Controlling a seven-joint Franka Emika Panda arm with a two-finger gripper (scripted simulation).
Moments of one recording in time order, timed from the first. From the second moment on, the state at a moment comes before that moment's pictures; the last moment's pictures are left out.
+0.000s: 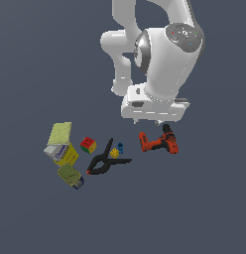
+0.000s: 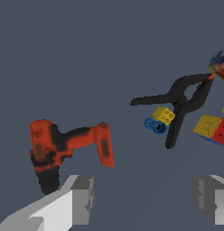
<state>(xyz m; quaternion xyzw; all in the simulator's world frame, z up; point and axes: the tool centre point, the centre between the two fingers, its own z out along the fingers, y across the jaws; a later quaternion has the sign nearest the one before) -0.008 0.089 0.244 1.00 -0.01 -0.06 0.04</state>
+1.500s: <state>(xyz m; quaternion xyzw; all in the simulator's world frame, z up) -0.112 0.255 0.082 0.97 -0.04 -0.10 0.24</state>
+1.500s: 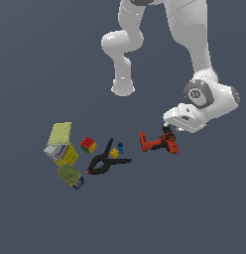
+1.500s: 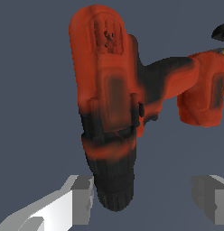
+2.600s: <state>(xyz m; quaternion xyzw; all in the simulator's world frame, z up) -0.138 0.264 0.055 0.96 -0.03 -0.10 0.27</state>
